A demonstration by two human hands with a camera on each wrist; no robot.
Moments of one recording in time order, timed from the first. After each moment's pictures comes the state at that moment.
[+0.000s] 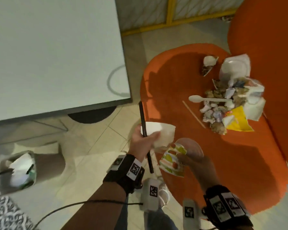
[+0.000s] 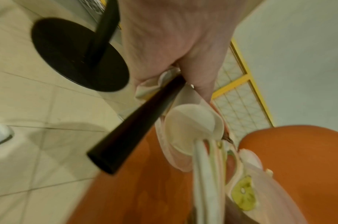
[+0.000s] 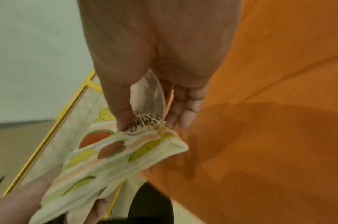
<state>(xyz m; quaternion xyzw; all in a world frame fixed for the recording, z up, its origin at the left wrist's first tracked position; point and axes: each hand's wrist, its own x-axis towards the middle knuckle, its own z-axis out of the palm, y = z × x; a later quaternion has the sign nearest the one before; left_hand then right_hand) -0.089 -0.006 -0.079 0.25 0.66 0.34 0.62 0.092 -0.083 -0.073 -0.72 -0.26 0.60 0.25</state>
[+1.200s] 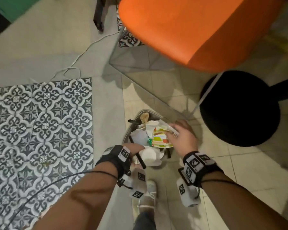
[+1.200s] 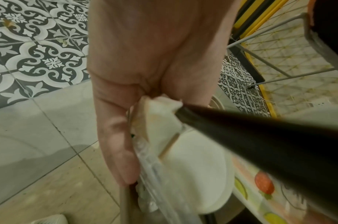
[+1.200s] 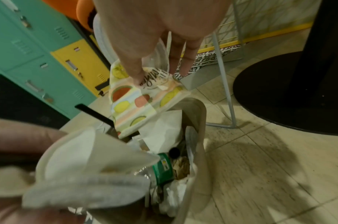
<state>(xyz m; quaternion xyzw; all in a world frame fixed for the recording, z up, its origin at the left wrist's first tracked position) -0.794 -0.195 -0.315 -0.14 0.70 0.22 0.66 -0.669 -0.045 -0.258 -0.47 -0.80 0.37 -0.08</state>
